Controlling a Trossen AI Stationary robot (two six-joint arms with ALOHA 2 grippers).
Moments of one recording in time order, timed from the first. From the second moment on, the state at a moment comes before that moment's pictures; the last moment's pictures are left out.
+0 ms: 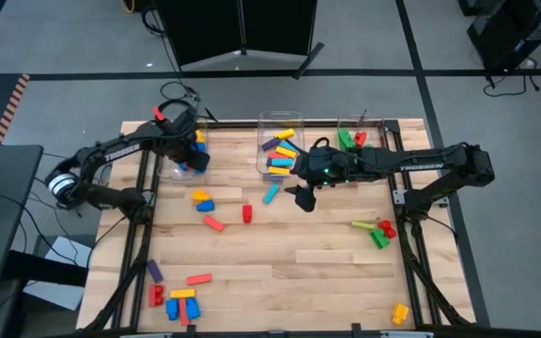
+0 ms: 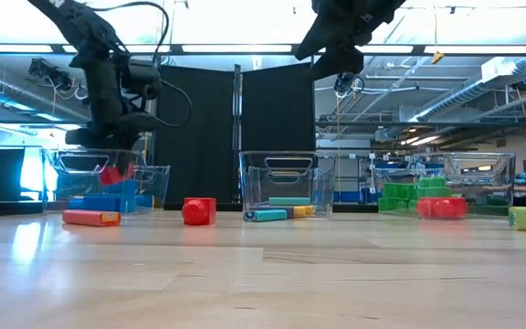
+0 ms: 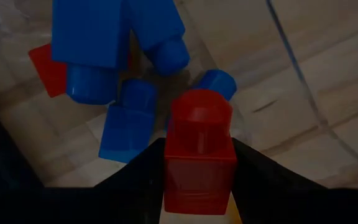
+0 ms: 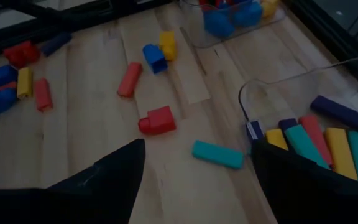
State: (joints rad) left arm 0.83 1.27 0.82 -0.84 0.01 -0.31; right arm -0.06 1.42 1.18 -0.46 0.09 0.27
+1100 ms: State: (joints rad) left arm 0.82 1.30 0.99 -0.99 -0.05 -0.34; right arm -0.06 1.42 1.18 -0.46 0.09 0.26
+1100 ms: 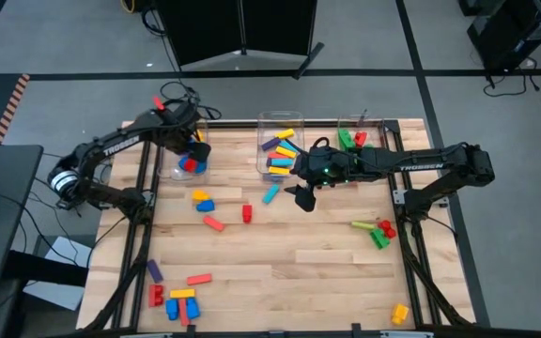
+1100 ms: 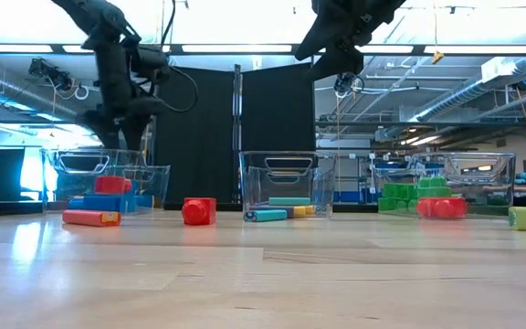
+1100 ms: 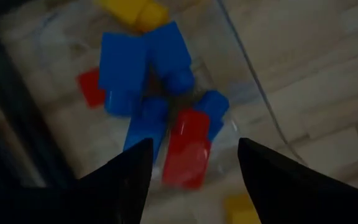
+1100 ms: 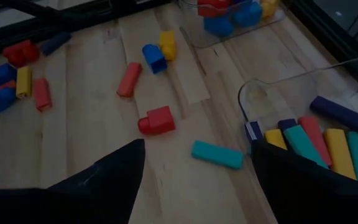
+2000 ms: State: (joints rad) left arm -0.20 1.09 1.05 -1.22 -0.19 -1.47; right arm -0.05 1.42 1.18 -0.48 0.09 0.18
